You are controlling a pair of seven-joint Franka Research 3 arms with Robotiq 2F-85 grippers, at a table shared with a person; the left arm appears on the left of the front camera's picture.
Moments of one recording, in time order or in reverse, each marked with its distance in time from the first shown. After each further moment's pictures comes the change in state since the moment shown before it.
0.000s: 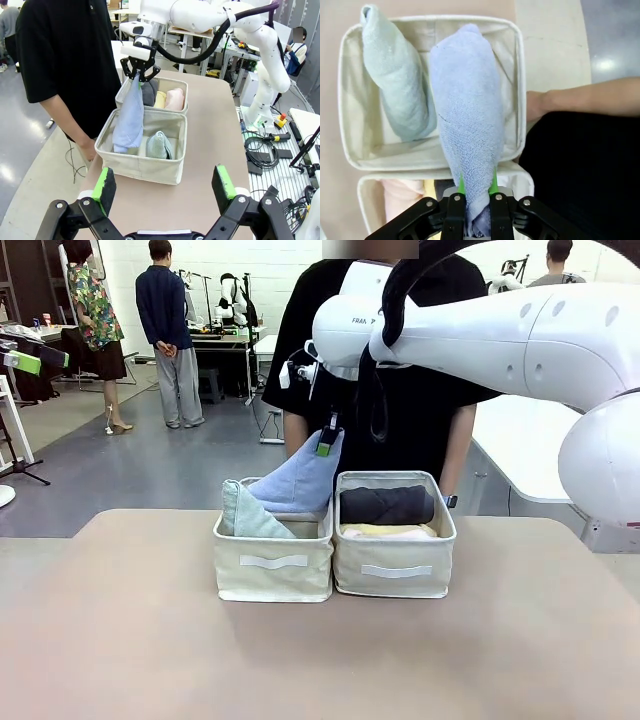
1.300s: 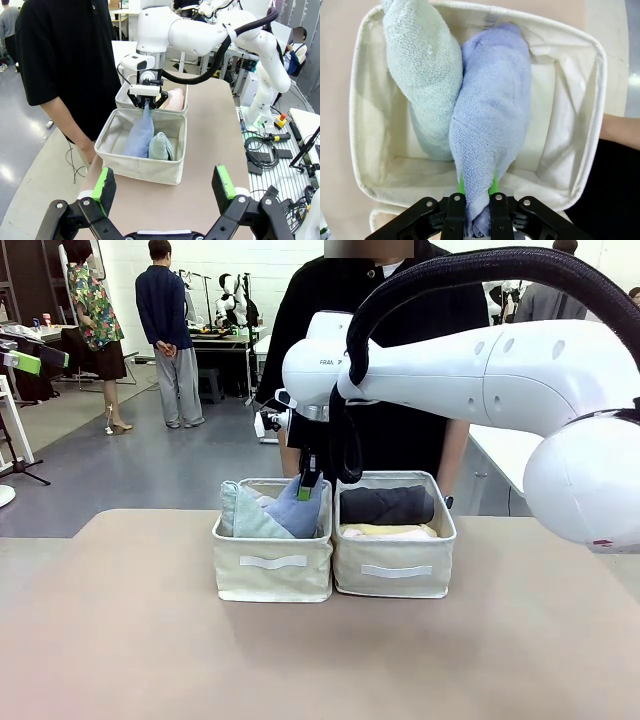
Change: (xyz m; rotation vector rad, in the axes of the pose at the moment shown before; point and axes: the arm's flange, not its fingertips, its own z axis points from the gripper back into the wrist) left arm 0.000 0.000 0.000 0.000 0.000 0.000; right arm 0.027 0.034 -0.075 0.162 0.053 0.107
